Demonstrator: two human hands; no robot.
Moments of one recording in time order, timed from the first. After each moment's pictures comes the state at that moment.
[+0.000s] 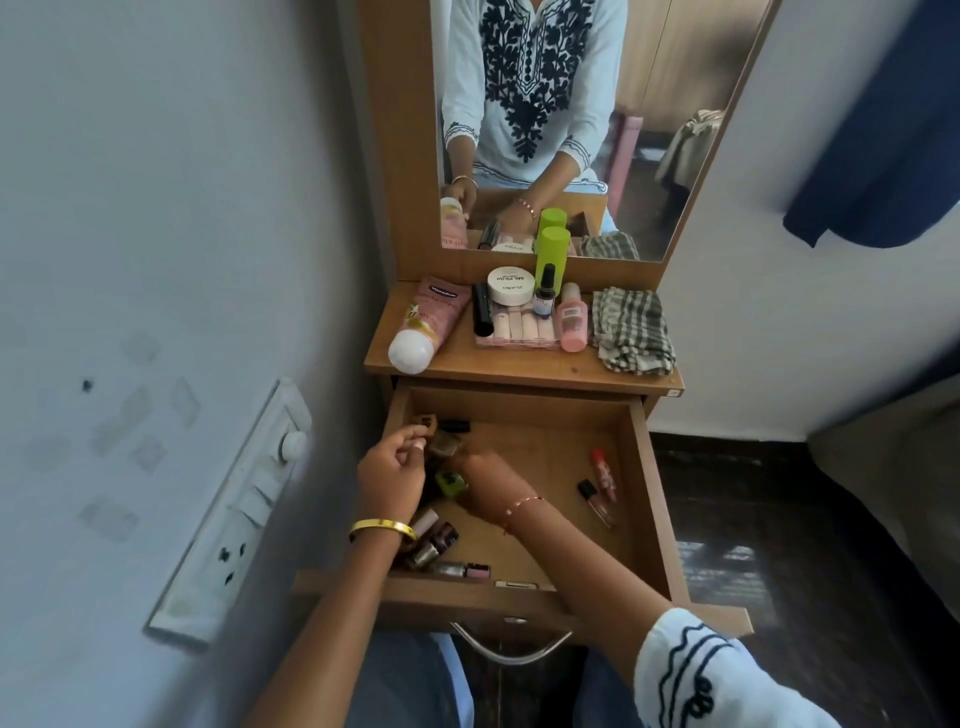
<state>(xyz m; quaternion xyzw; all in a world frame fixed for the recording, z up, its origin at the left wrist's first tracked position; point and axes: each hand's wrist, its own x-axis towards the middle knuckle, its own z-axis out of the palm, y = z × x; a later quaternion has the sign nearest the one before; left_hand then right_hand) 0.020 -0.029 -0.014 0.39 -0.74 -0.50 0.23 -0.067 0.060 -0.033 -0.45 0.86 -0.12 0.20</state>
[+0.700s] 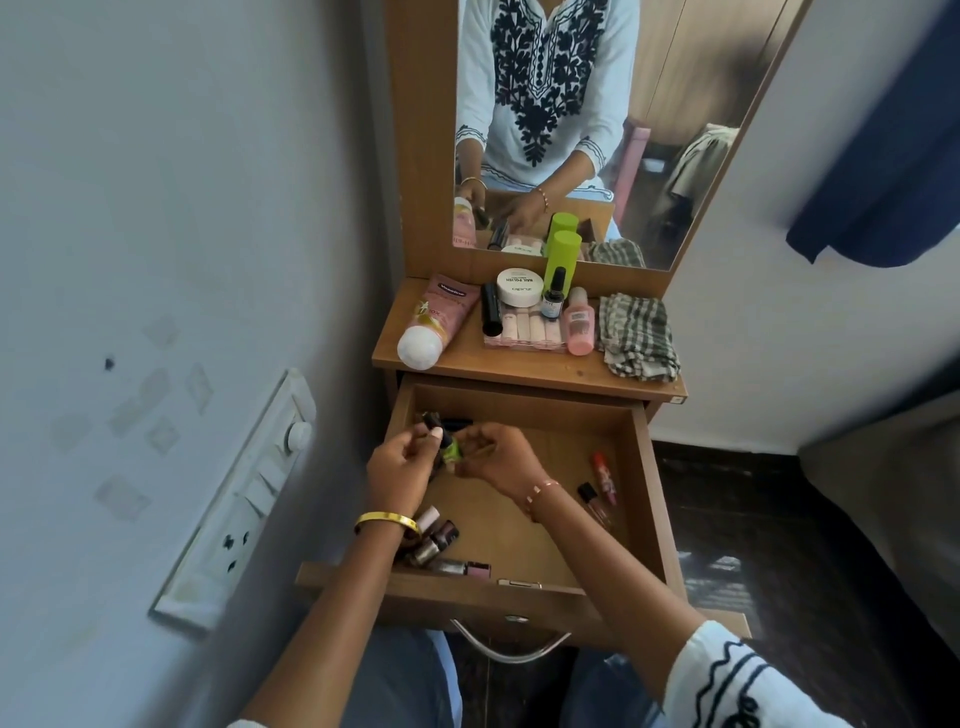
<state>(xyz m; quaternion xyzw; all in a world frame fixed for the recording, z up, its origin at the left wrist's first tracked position) 0.022 -0.027 -0.014 0.38 -0.71 -0.55 0.21 -0.069 0.065 -0.009 -0.26 0.80 -0.46 0.29</state>
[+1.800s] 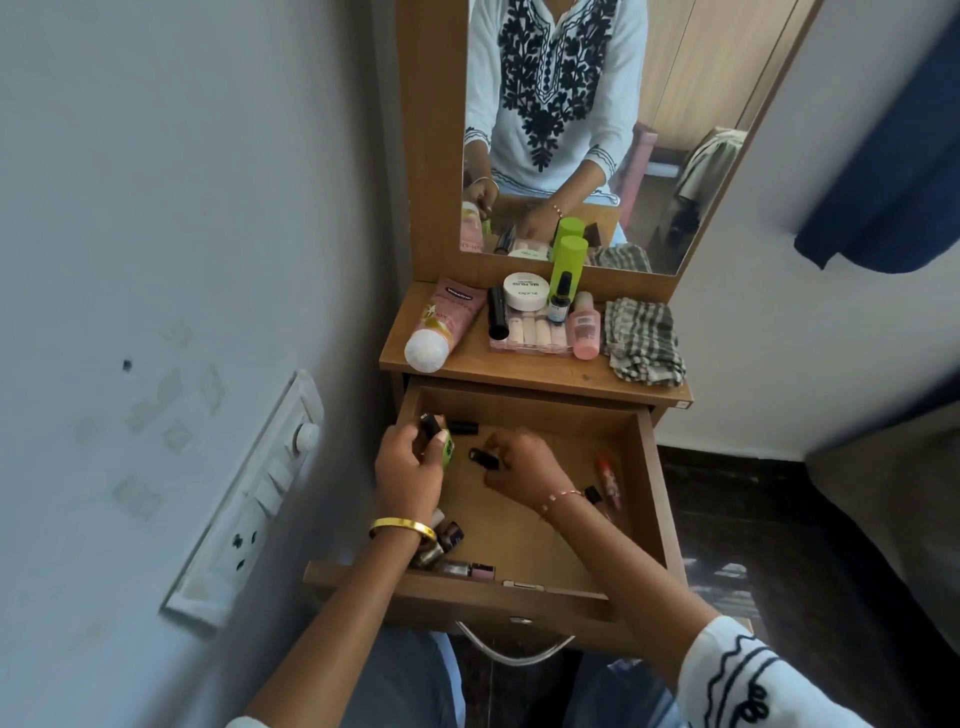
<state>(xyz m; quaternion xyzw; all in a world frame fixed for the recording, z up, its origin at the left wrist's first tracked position) 0.025 -0.017 -0.006 0.38 -0.76 -0.46 0.26 -0.078 0.081 -0.009 -0.36 0.89 -0.21 0.18</state>
